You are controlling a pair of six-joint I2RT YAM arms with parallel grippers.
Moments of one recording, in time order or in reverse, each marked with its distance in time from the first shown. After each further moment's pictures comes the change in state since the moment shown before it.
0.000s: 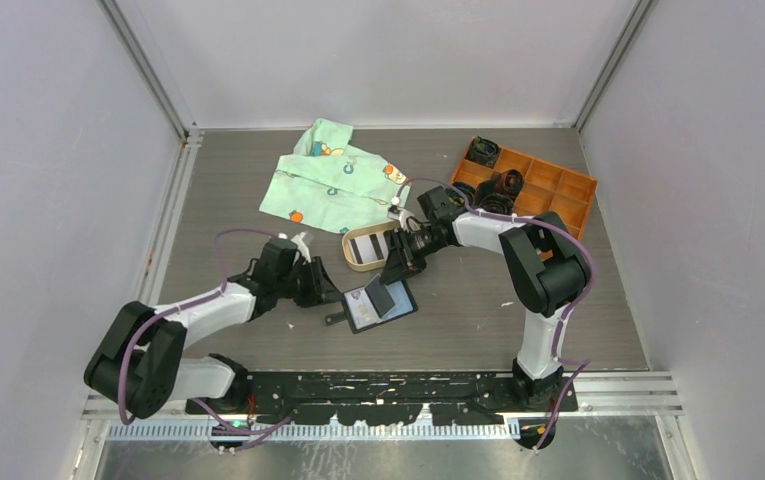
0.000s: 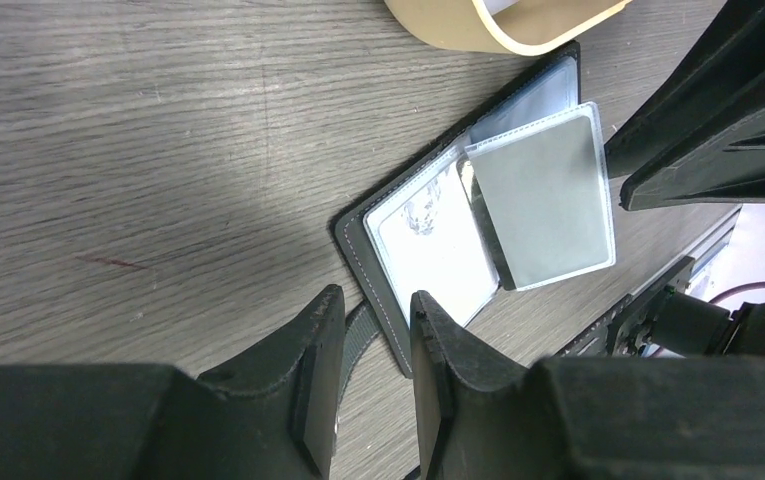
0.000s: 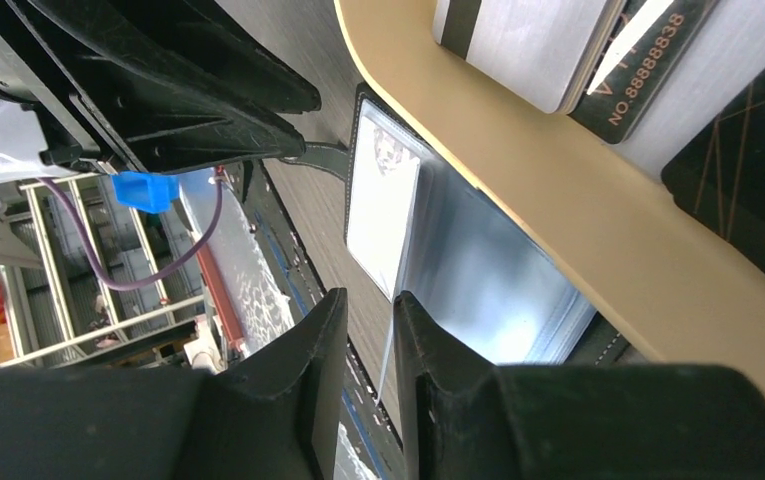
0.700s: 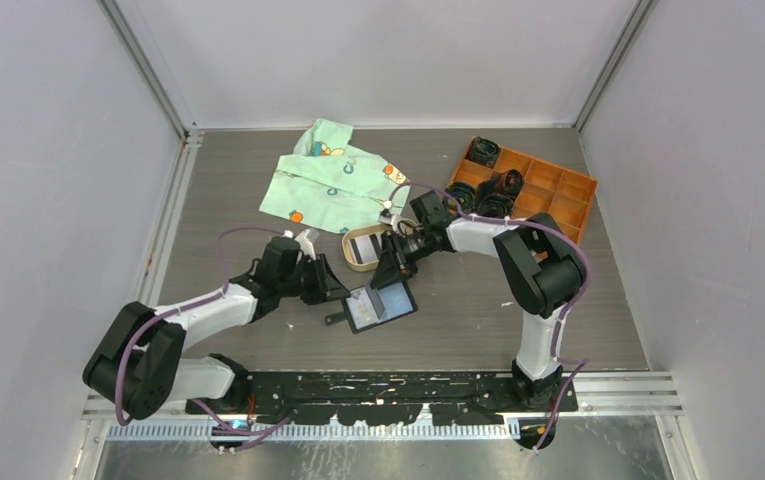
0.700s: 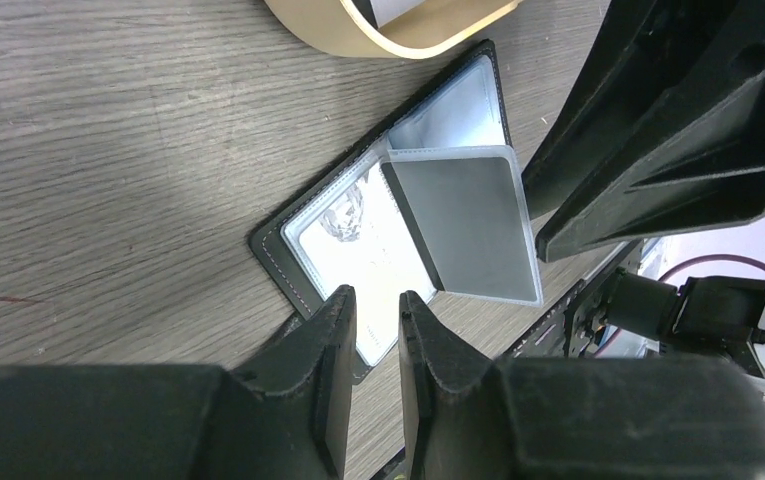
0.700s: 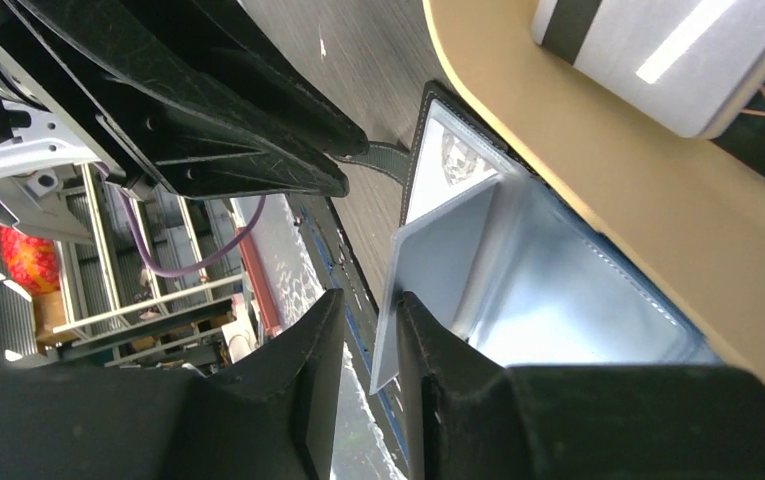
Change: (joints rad) left arm -0.030 -0.021 0.000 0.076 0.041 -0.043; right arm 0.044 0.003 -0.025 0.101 -0.077 0.113
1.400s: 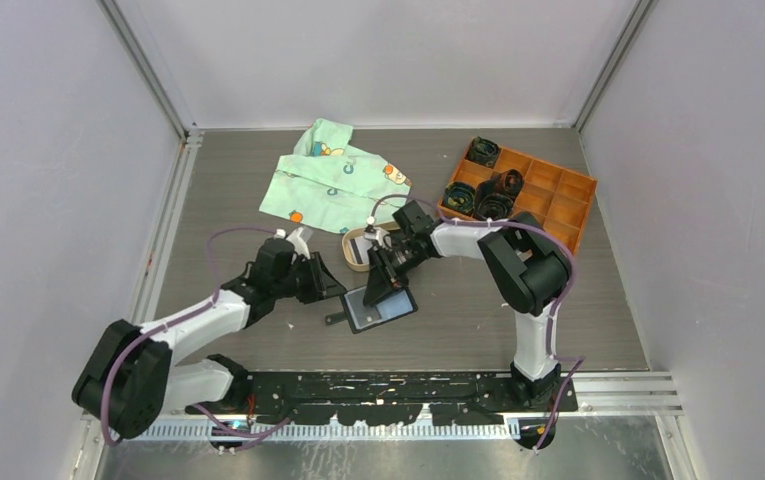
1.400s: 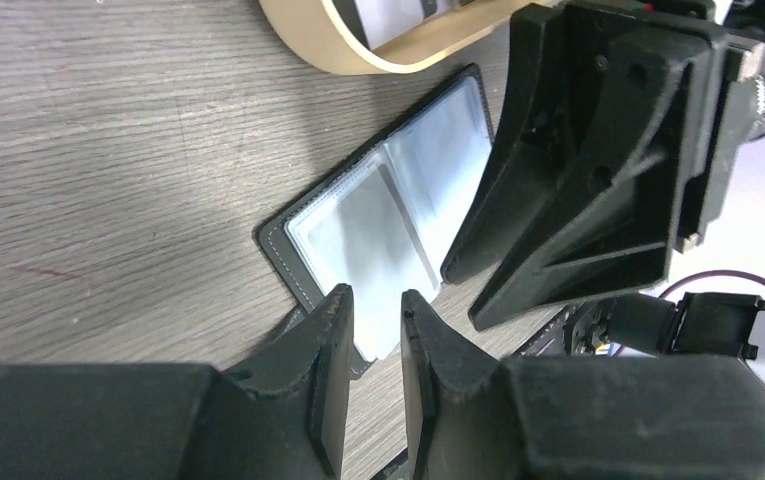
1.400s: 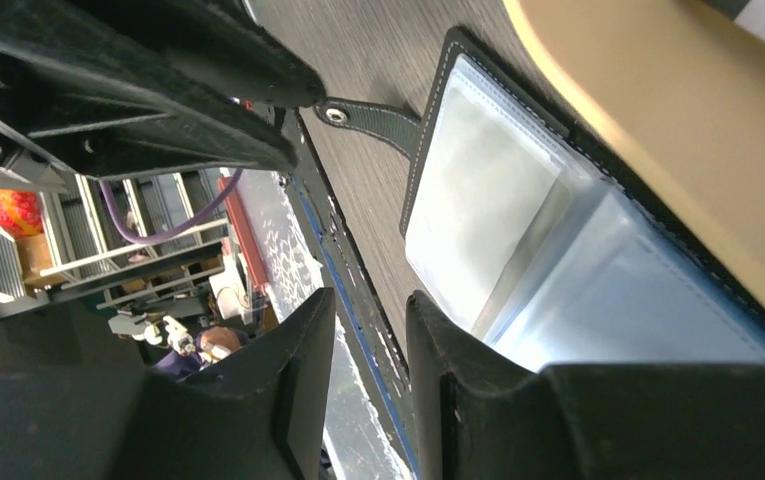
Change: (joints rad) left arm -0.002 -0.061 -0.013 -0.023 -0.047 -0.007; right arm 0.090 0.060 0.019 -0.043 -0.011 -0.042
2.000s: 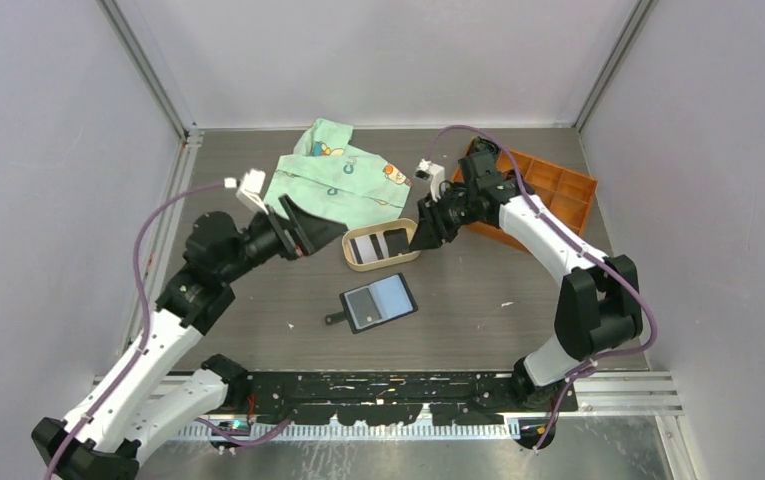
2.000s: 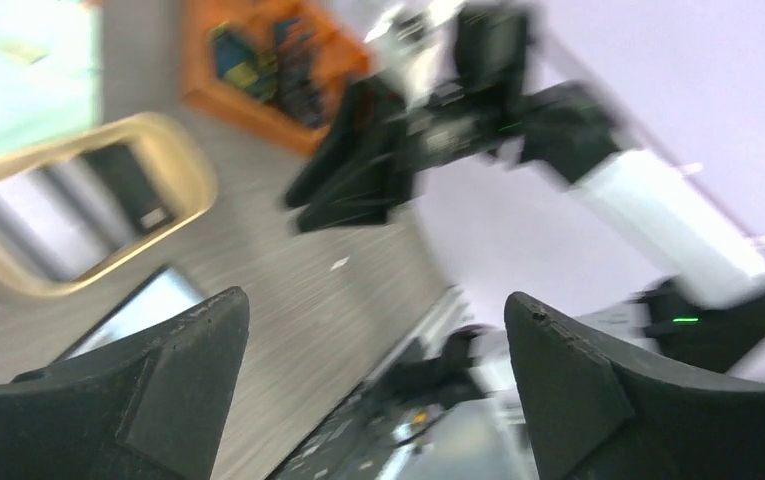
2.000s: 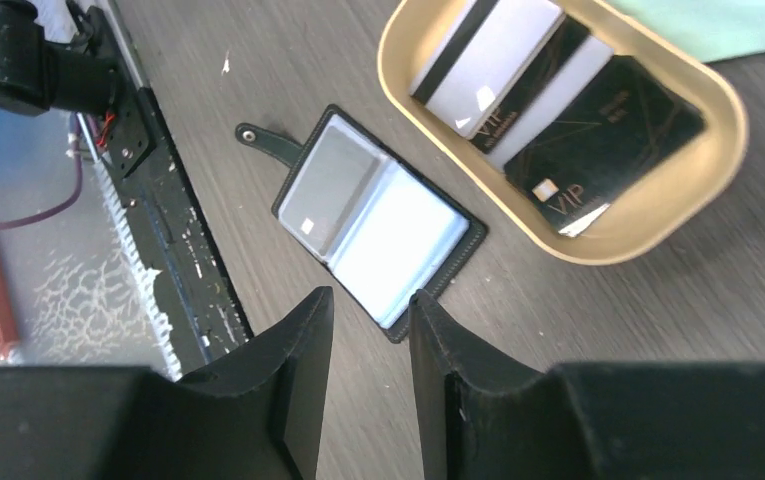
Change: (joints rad) left arm 0.000 -0.438 0.294 -0.196 -0.025 -0.084; right arm -0.243 -0.379 0.140 -0.384 0.222 -0.554
